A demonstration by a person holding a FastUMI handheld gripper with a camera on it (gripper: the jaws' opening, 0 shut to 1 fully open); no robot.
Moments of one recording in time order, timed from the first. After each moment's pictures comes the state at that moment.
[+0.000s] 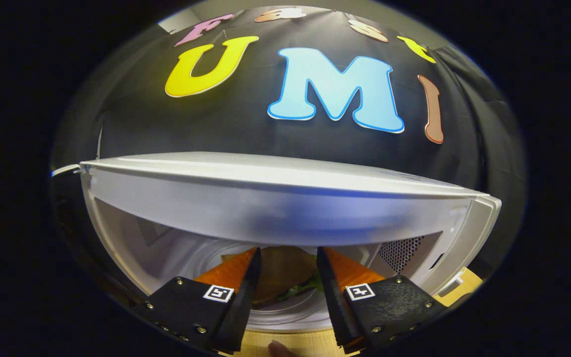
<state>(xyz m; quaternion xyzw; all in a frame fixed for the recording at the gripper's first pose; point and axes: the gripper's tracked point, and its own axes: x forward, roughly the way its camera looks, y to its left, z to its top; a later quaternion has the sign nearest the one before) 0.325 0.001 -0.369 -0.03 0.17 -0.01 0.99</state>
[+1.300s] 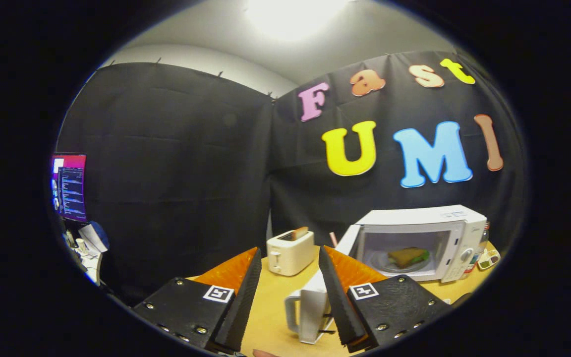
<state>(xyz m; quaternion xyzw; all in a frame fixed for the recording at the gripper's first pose) -0.074 0.170 -0.180 0.04 0.04 0.38 0.93</state>
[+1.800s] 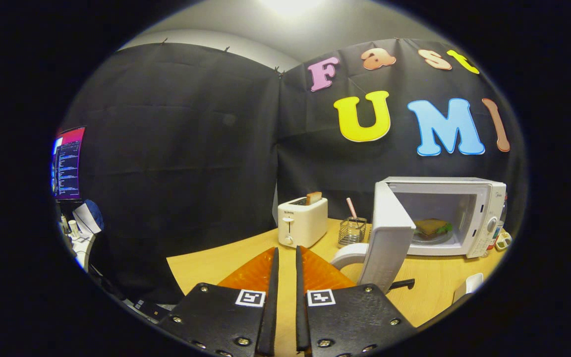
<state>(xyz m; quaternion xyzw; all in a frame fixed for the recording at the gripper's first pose) -0.060 0.209 -0.283 0.02 0.11 0.35 0.93</state>
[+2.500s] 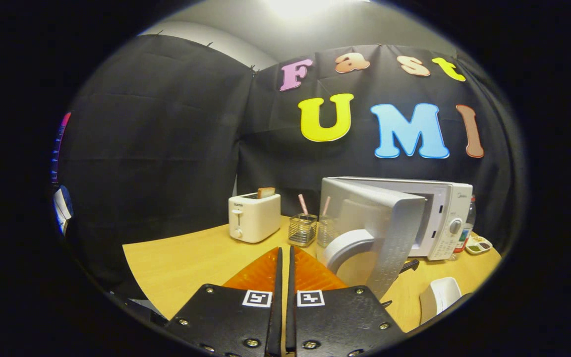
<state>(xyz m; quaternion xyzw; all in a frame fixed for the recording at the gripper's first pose) -0.018 0.118 -0.299 0.00 0.09 0.24 0.97</state>
